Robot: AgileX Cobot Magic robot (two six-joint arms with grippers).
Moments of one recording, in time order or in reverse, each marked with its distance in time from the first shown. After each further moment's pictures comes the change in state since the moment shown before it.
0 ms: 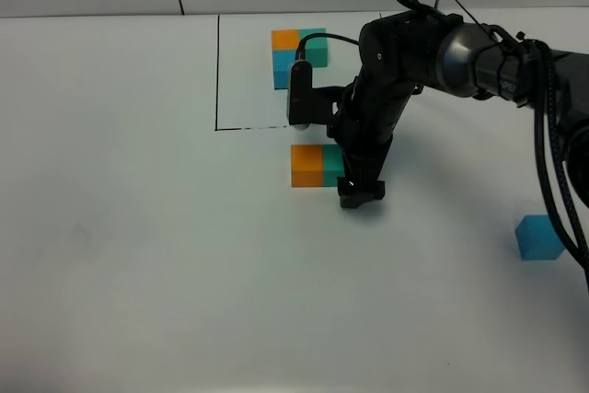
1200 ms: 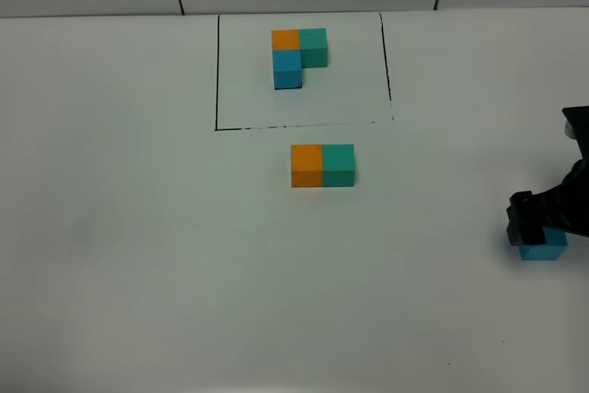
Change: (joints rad) left arm 0.000 0.000 0.000 0.000 0.000 0.000; right arm -0.454 -0.603 0.905 -0.006 -0.330 0.895
